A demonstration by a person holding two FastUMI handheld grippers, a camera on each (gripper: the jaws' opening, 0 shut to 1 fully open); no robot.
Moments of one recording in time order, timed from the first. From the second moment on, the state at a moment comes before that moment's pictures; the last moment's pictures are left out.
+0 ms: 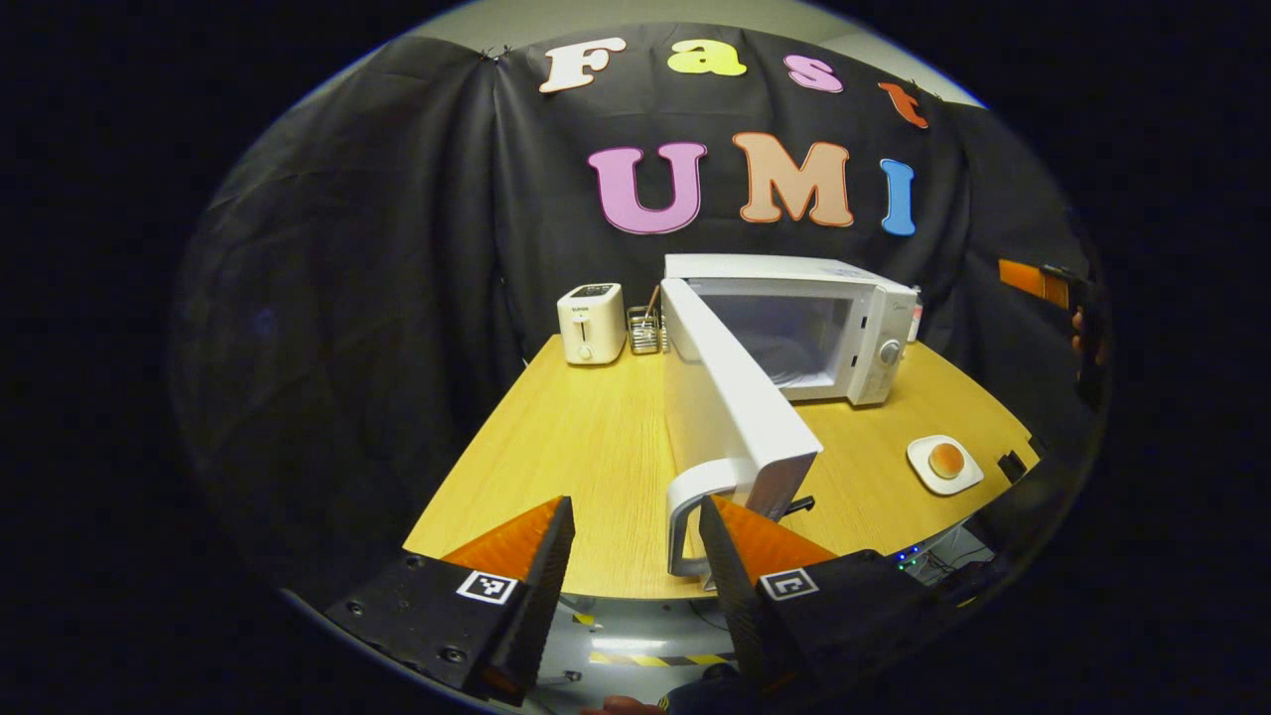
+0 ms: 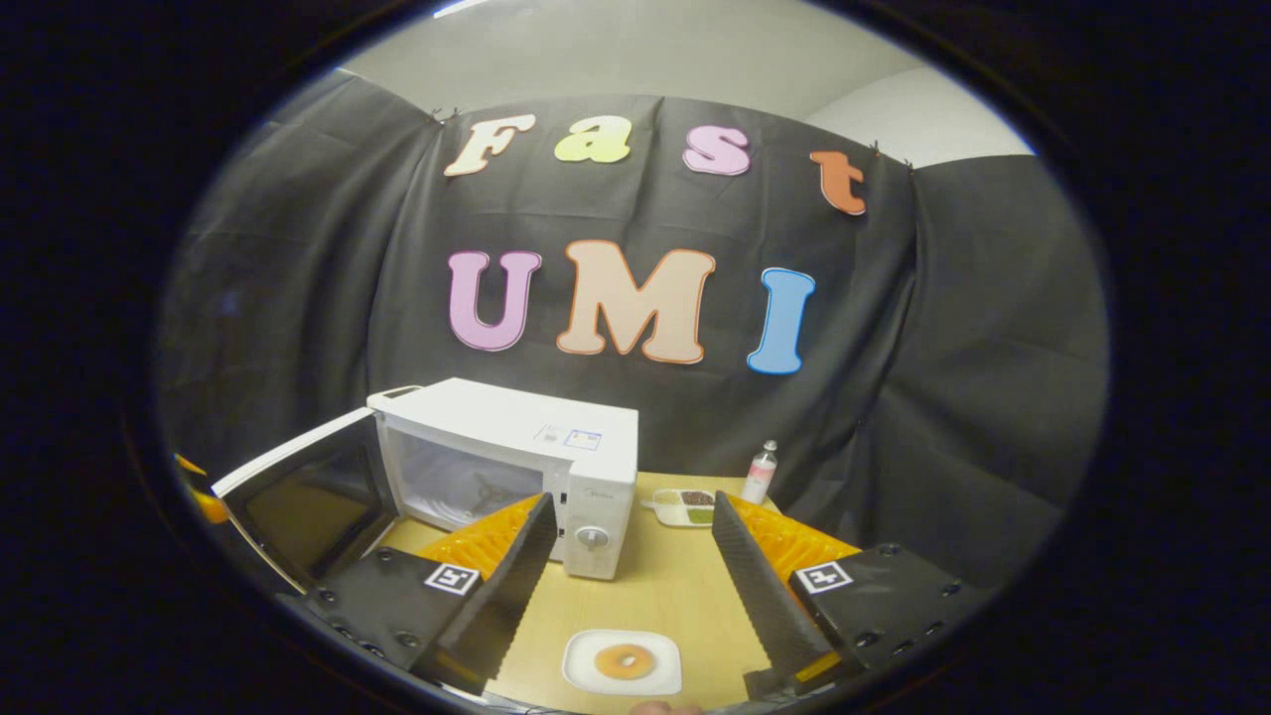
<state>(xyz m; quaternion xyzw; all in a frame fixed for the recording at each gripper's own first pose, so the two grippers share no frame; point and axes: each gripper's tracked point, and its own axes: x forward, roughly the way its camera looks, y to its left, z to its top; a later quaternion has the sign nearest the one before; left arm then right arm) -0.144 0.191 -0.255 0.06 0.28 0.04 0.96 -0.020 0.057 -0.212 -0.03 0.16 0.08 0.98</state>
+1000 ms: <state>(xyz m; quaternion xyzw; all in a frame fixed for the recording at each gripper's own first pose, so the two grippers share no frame) -0.053 0.083 -0.056 0.01 0.08 -0.02 1.00 -0.063 0.042 -0.476 -0.03 0.38 0.08 0.92</state>
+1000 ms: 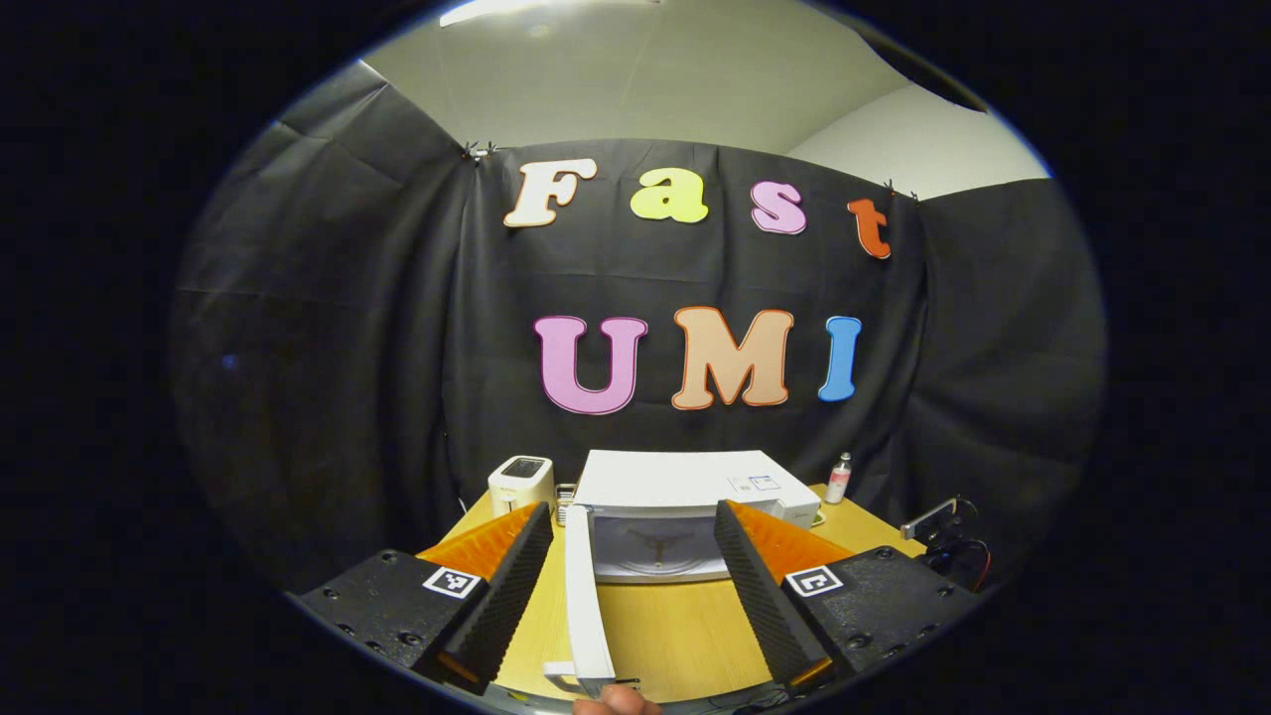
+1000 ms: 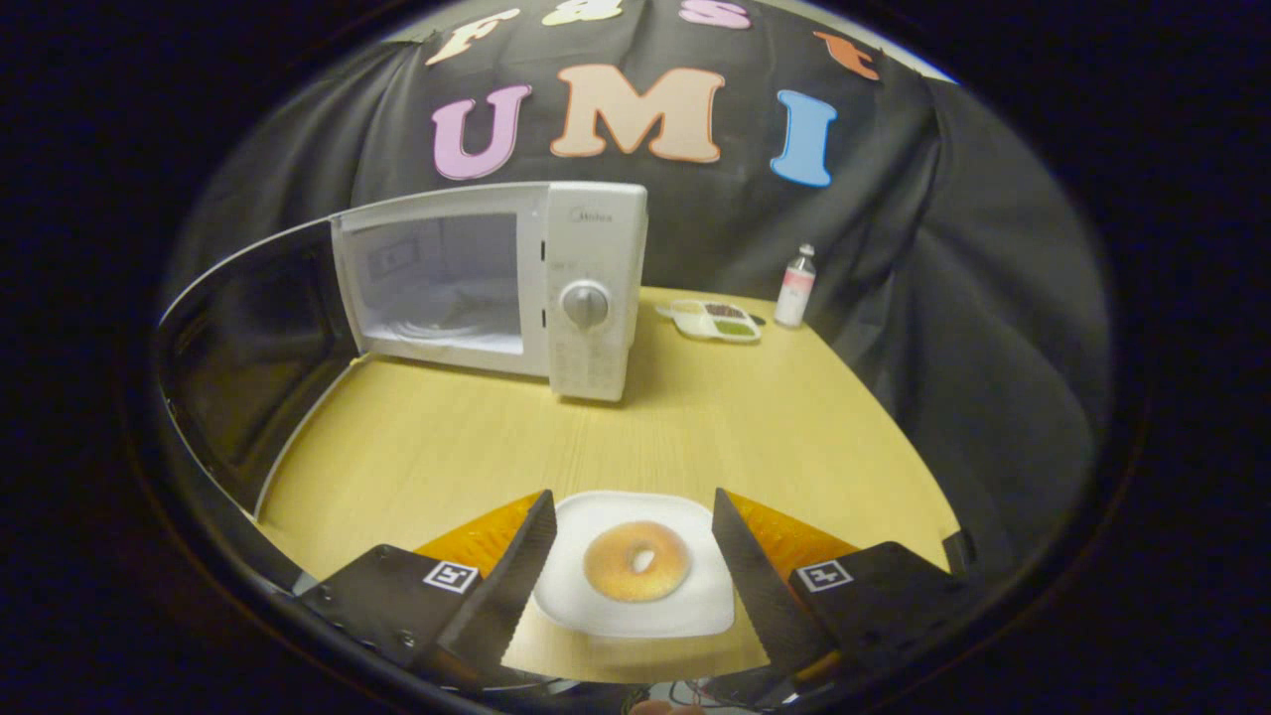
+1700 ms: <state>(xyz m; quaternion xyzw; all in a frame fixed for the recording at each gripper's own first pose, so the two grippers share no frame) -0.048 0.097 -0.059 0.01 0.08 0.03 1.00 -0.083 0.041 -0.545 0.00 0.47 0.04 0.88</state>
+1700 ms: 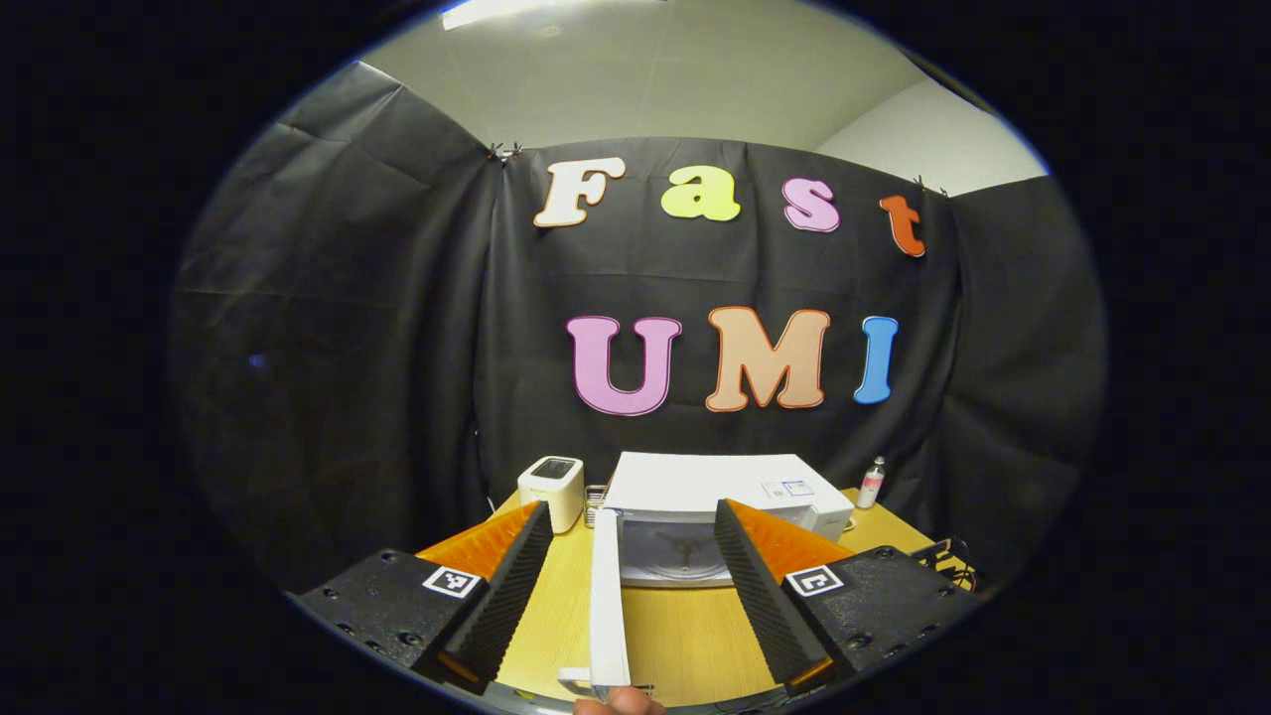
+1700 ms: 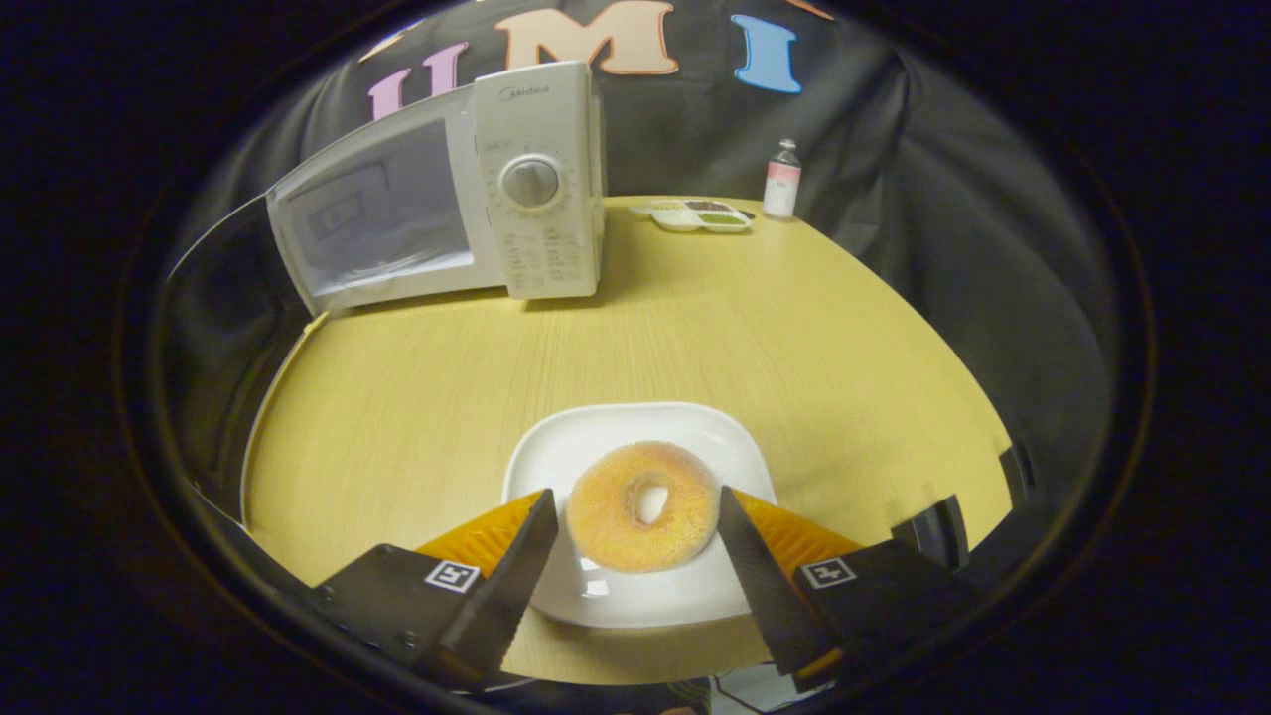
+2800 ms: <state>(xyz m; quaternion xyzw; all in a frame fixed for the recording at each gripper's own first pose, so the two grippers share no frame) -0.069 0.130 -0.063 -0.01 0.07 0.07 1.00 -0.008 0.215 -0.431 0.32 0.43 0.12 0.84</state>
